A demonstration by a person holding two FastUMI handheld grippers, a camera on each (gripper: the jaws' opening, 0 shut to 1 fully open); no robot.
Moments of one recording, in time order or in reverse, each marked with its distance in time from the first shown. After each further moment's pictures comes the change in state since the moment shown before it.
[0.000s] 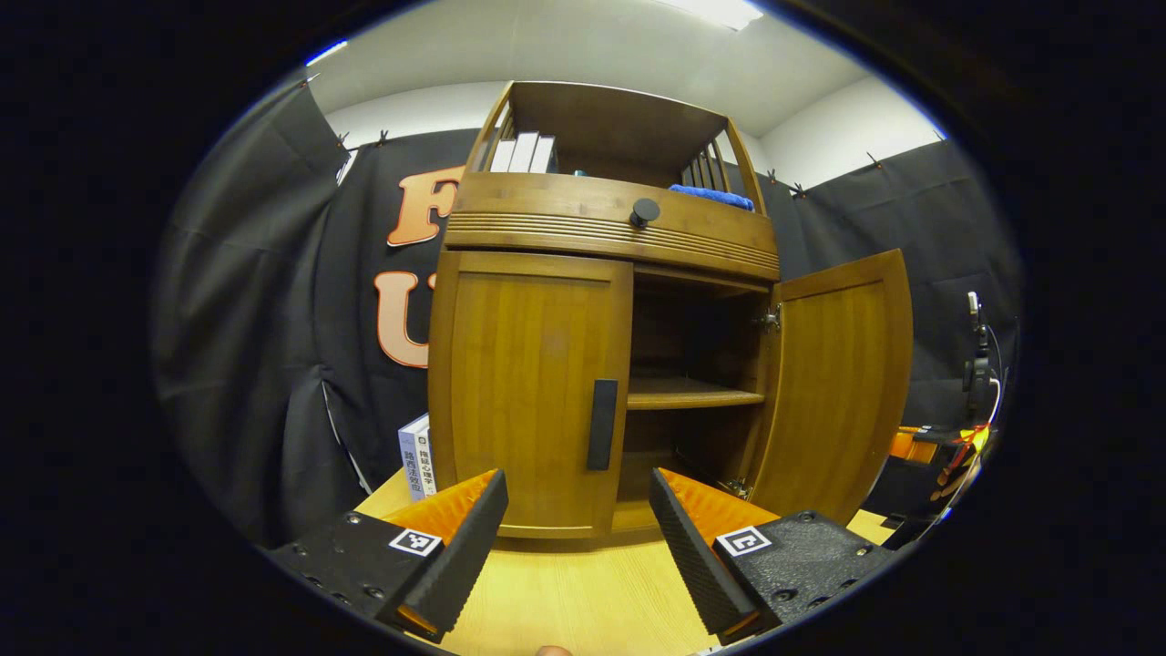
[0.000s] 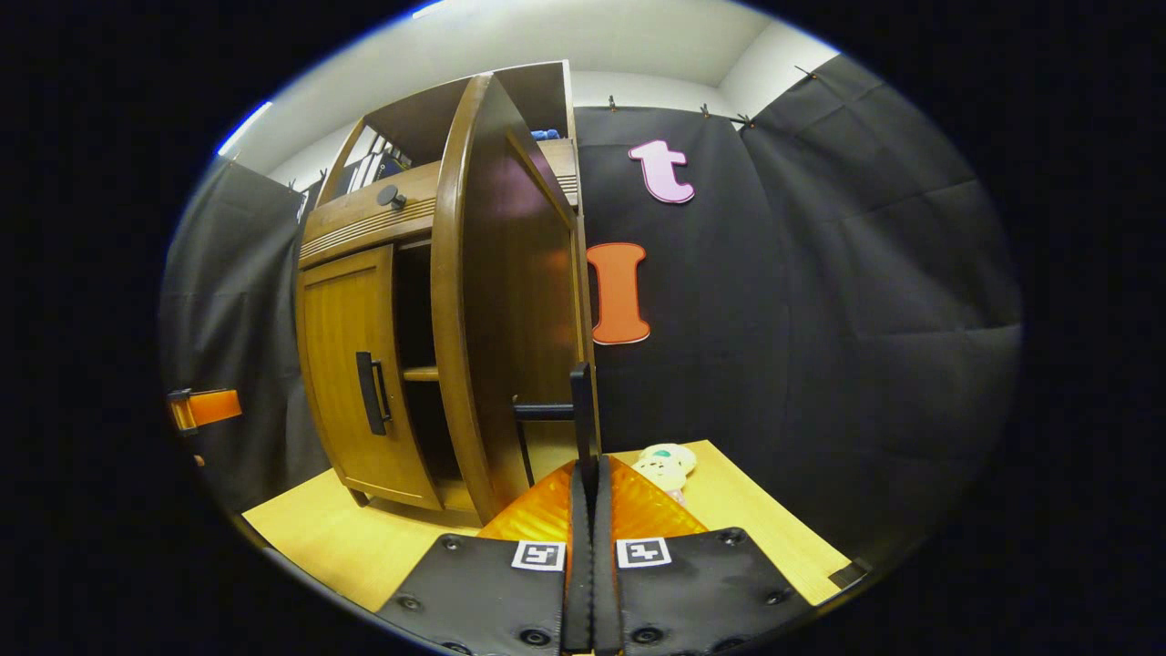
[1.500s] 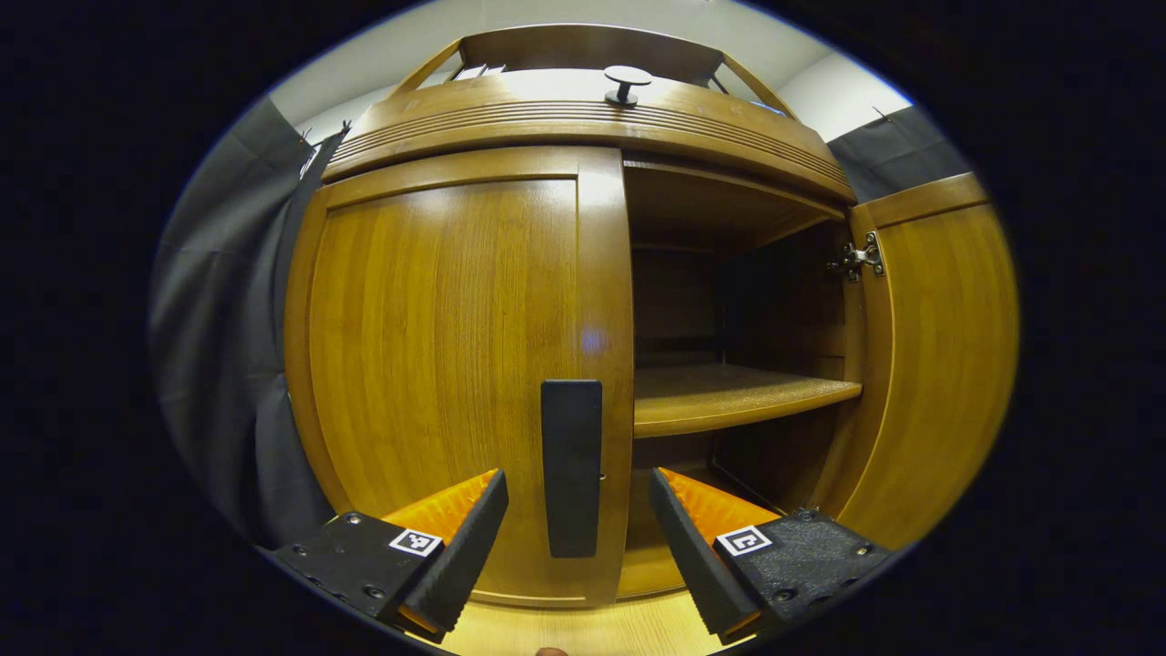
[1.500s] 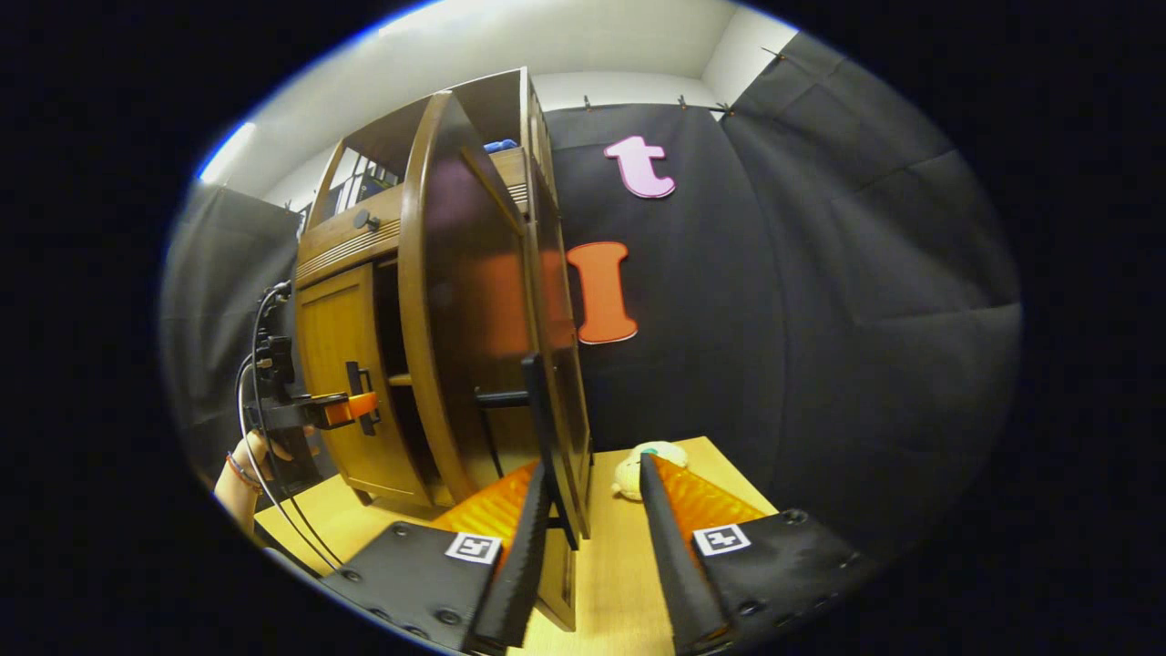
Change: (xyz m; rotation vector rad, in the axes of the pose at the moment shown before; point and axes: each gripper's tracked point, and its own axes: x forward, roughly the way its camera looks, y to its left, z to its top) left arm 0.211 -0.018 -0.049 0.057 0.032 0.062; right arm -0.011 -0.072 0.002 0.069 0.001 -0.001
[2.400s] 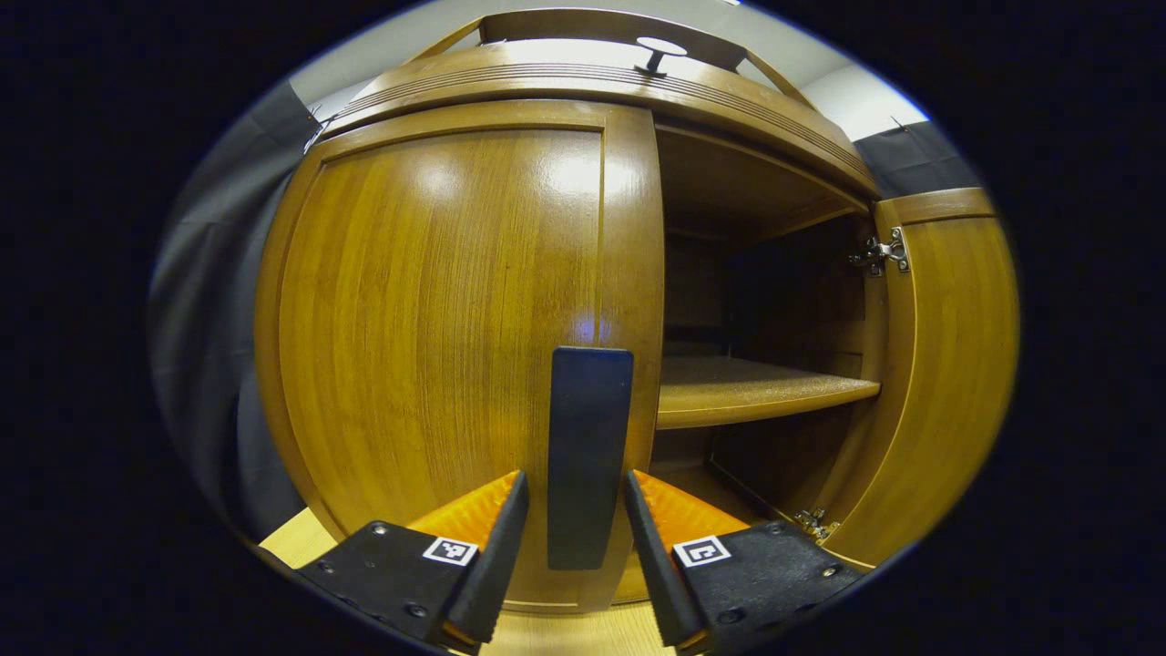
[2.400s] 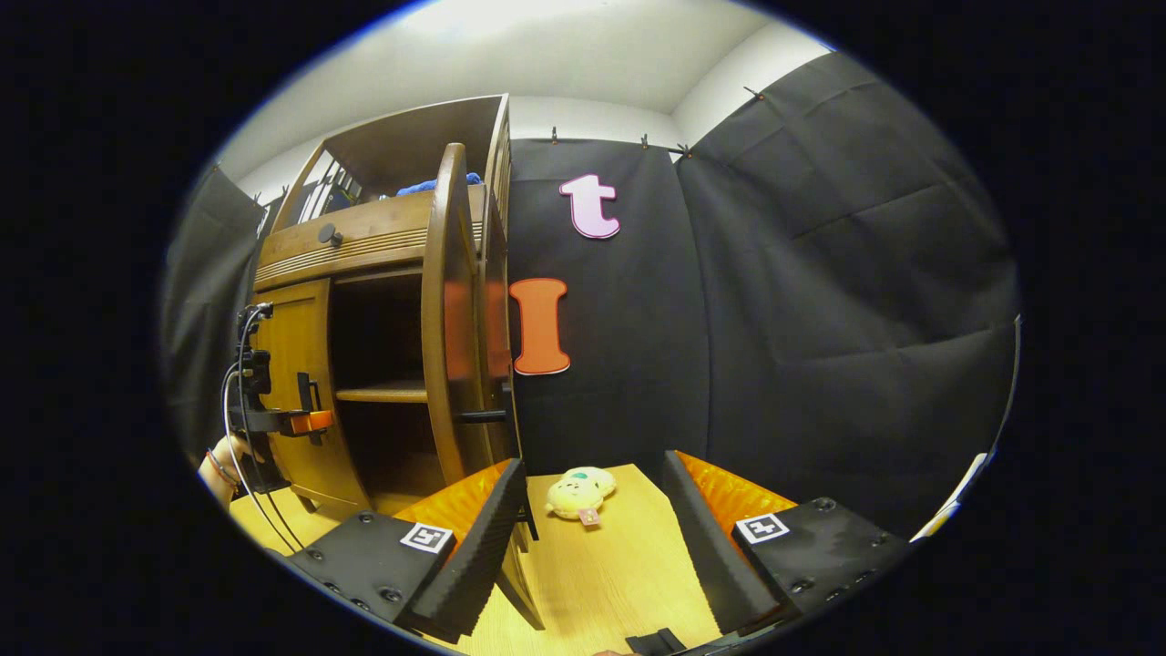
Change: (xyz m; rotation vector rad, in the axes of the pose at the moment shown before) left arm 0.024 0.004 -0.019 -0.044 0.039 -0.011; right arm -0.048 -0.029 0.023 -0.055 -0.110 -0.188
